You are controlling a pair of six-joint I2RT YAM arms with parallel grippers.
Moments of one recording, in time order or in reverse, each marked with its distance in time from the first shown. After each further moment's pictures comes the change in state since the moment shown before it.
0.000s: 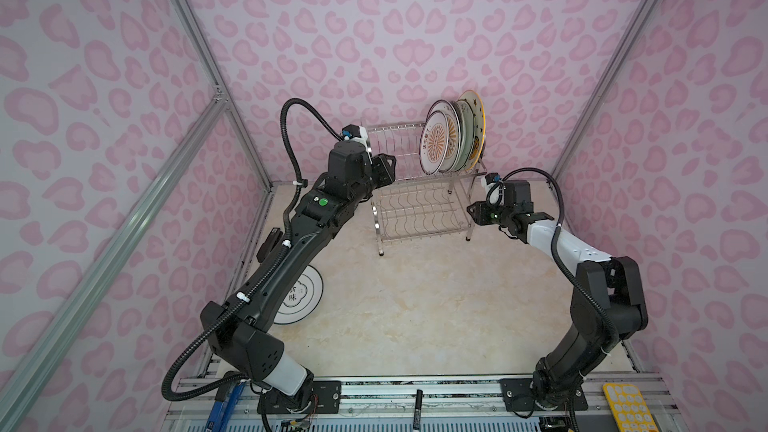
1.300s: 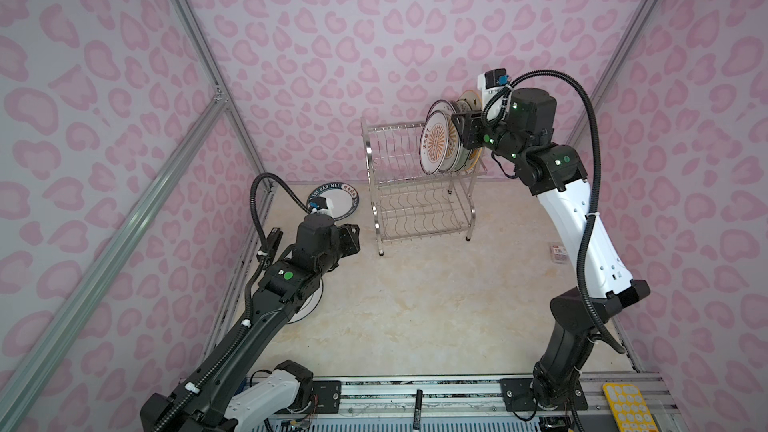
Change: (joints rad) left arm 0.048 -0.502 -0.654 -0.051 -0.077 0.024; right arm 0.261 0.033 1.067 -0.523 0.214 0.047
